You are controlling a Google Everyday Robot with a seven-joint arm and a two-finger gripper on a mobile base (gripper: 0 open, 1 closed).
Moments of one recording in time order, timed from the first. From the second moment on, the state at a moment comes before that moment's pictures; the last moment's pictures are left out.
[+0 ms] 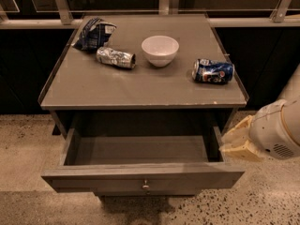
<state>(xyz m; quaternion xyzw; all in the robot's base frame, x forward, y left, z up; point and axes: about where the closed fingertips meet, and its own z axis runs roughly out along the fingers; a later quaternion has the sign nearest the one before) 0.385 -0.187 0.844 -0.52 0.81 0.08 0.26</state>
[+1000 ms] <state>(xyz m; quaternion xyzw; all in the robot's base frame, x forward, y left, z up) 0.323 -0.206 0.737 -0.42 0.86 0.16 0.23</state>
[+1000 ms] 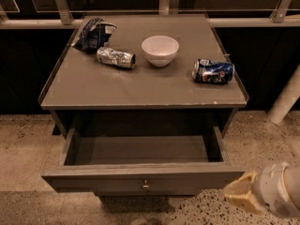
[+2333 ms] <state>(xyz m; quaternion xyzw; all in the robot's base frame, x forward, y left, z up) 0.383 -0.186 0.581 -0.40 0.86 0.22 0.24</state>
